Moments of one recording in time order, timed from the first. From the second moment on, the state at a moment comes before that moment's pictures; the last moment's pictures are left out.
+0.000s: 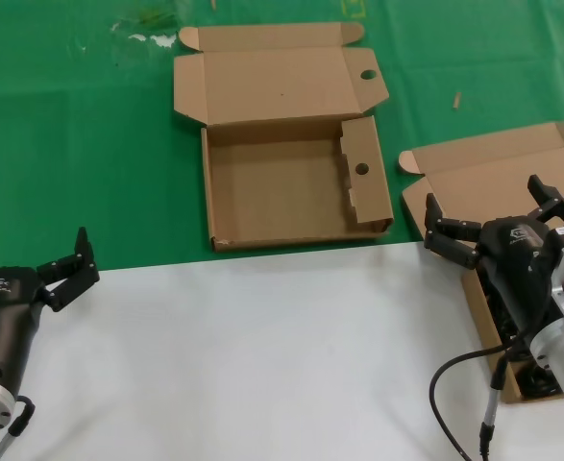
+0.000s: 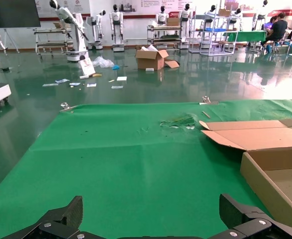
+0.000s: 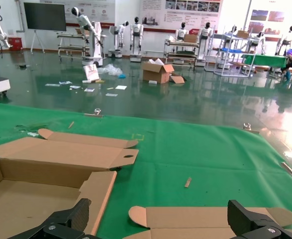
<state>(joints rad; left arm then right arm) 0.00 -0.30 1.60 -1.60 -1.80 0.00 0.00 0.02 0.30 -1.61 1.60 1.78 -0.02 0.00</state>
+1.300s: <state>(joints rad) 0.00 -0.30 1.60 -1.60 -1.80 0.00 0.00 0.00 0.25 -1.48 1.60 1.79 -0.12 -0.11</state>
